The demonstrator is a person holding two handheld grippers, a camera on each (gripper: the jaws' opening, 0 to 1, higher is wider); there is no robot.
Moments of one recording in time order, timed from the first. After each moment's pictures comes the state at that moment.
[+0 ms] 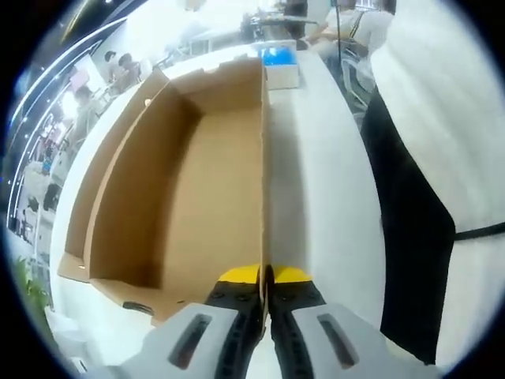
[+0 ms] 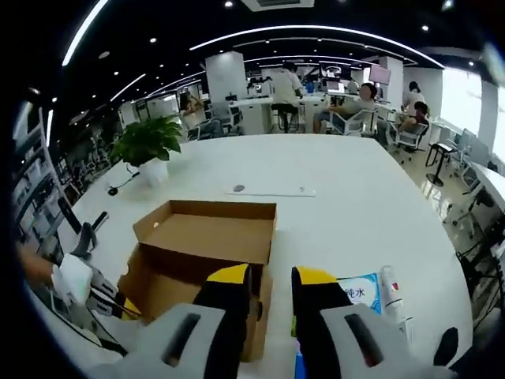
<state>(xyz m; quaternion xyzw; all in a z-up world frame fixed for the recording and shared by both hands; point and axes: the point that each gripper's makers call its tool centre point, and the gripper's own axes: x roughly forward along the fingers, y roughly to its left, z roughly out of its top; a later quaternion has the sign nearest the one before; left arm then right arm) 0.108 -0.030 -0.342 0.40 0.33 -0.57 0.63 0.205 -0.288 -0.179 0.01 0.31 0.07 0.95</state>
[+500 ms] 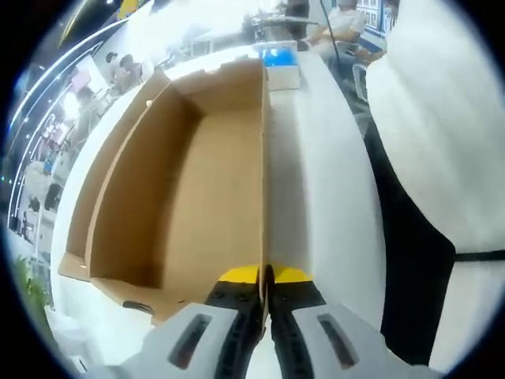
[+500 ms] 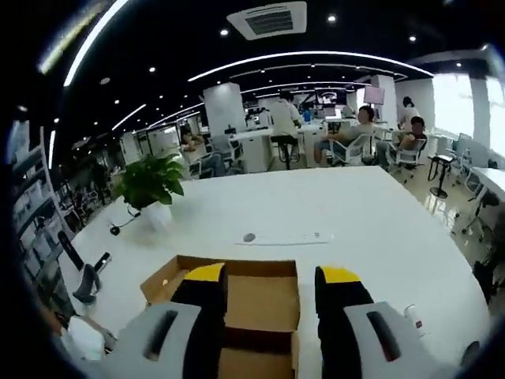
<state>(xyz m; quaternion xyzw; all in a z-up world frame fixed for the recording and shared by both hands) 0.109 -0.030 -0.342 0.40 0.33 -0.57 0.63 0.275 -0.247 -0.117 0.08 0.21 0.09 0.97</state>
